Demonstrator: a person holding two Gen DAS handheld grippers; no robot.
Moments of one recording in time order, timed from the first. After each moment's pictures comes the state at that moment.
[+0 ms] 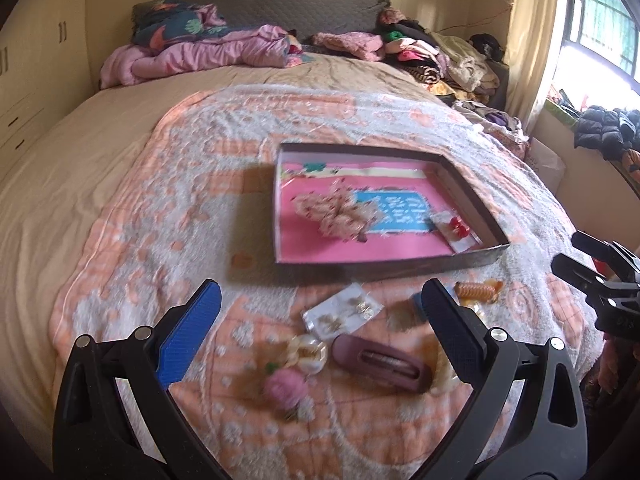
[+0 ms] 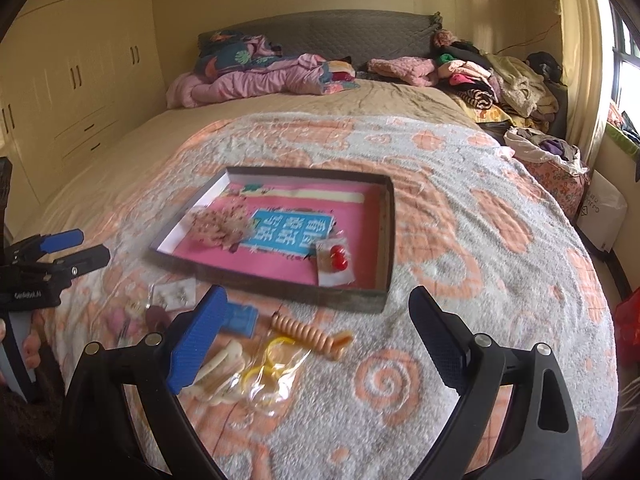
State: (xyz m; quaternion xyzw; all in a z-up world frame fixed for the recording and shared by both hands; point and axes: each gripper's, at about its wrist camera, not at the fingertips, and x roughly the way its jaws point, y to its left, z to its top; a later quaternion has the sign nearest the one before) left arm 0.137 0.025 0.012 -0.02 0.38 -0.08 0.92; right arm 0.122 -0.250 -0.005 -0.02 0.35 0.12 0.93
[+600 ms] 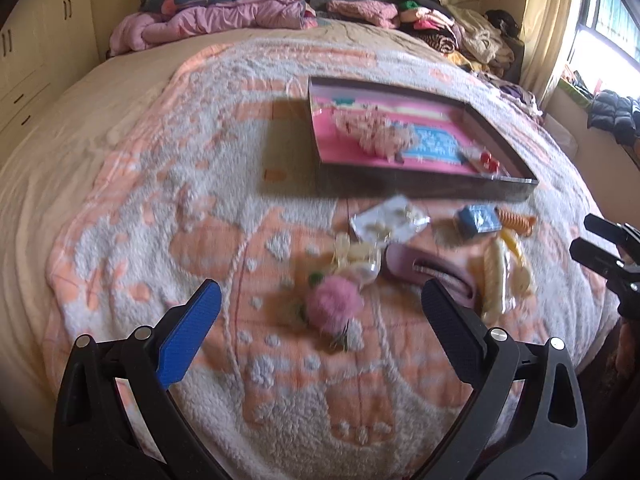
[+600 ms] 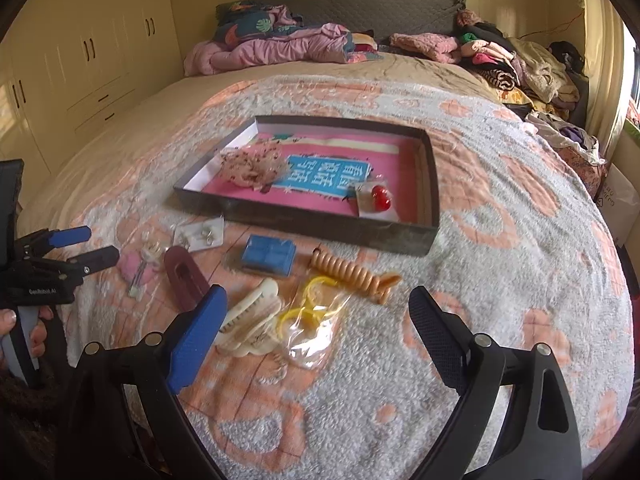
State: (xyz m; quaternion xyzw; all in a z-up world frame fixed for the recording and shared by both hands) left arm 0.105 0.053 -0.041 -0.01 0.44 -0.06 0.90; right arm 0.100 -0.223 -0.043 -0.03 0.39 0.14 0.91
